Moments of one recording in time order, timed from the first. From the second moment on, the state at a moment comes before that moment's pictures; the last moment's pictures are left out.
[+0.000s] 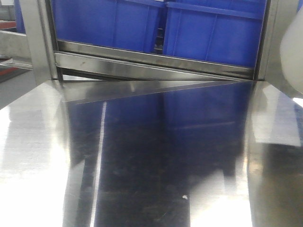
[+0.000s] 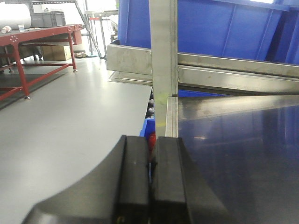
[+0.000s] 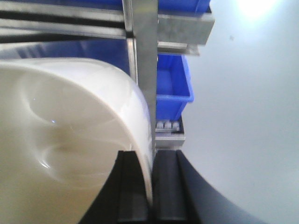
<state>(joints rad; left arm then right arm) -0.02 -0.01 0.01 -0.07 0.08 0.10 -0.14 0.82 -0.62 0.10 0.34 -0.06</state>
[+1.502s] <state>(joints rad) -0.02 -0.01 0.01 -0.07 0.08 0.10 -0.15 0.47 -0.52 0.21 0.80 -0.07</state>
